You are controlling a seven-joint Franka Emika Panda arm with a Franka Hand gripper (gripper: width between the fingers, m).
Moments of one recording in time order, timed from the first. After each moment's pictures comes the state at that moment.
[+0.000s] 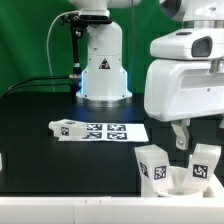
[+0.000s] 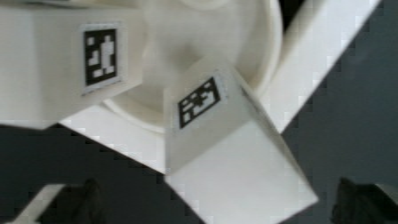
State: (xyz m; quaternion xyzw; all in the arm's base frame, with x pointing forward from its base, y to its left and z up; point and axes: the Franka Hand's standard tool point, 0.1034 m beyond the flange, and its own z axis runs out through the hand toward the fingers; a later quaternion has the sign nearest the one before) arm 0.636 0.121 0.100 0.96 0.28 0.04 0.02
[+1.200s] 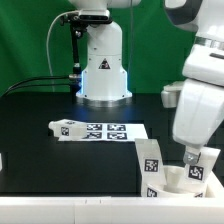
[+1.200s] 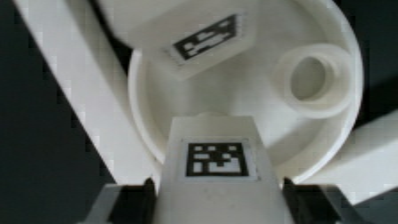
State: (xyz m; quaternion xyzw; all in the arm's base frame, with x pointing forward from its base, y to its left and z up) arm 0.636 0.111 0.078 0.88 0.46 -0.04 0.08
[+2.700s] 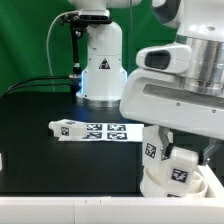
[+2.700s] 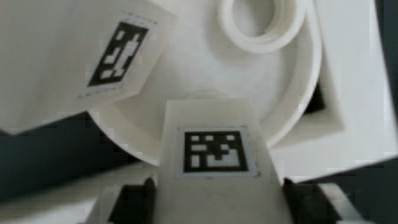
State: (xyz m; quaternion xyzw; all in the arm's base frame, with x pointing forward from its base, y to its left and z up) arm 0.649 0.085 0.081 0.97 -0.25 0.01 0.06
